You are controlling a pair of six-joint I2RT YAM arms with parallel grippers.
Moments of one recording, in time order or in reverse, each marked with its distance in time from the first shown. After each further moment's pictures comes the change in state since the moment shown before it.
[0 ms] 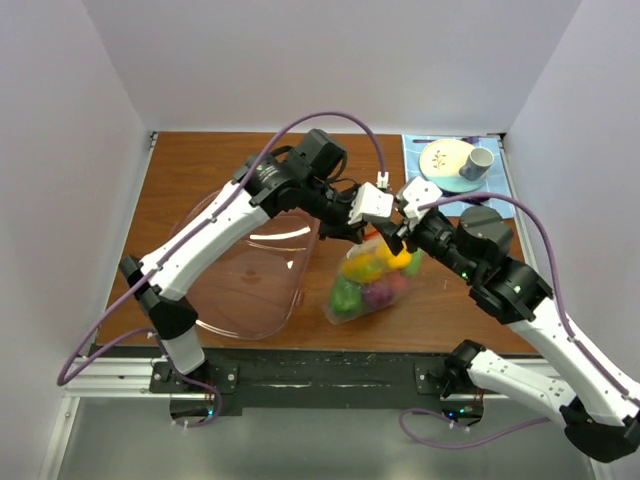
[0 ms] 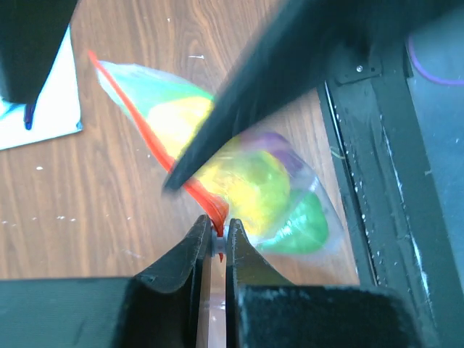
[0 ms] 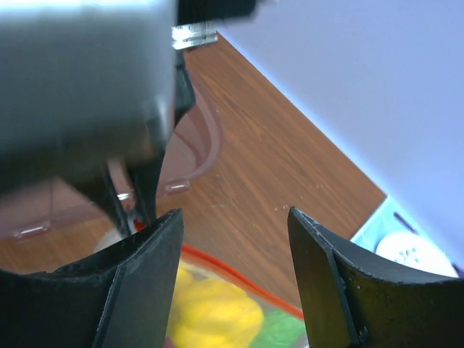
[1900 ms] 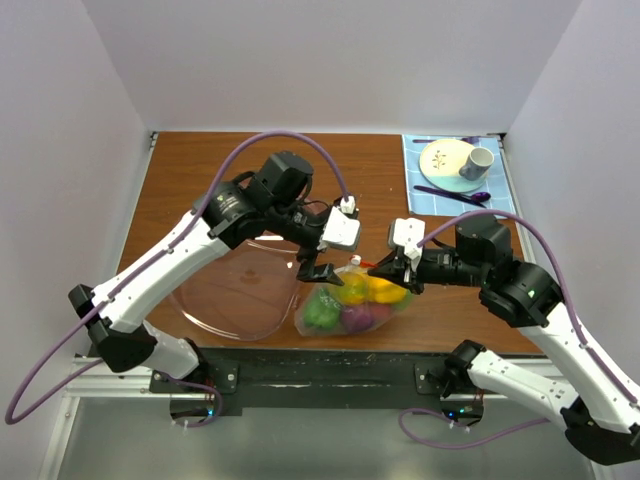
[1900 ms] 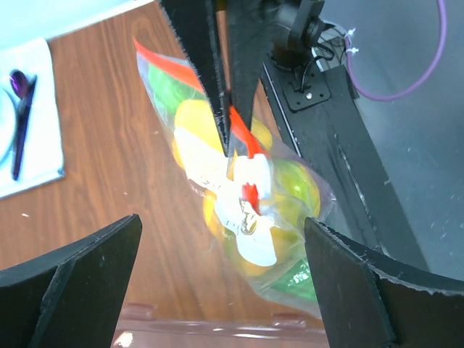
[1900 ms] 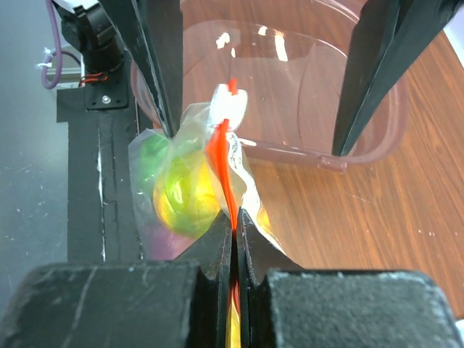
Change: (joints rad) left arm -0.006 -0.290 -0.335 0.170 0.140 0.027; right arm -0.003 -0.021 0.064 -0.347 -0.535 -0.065
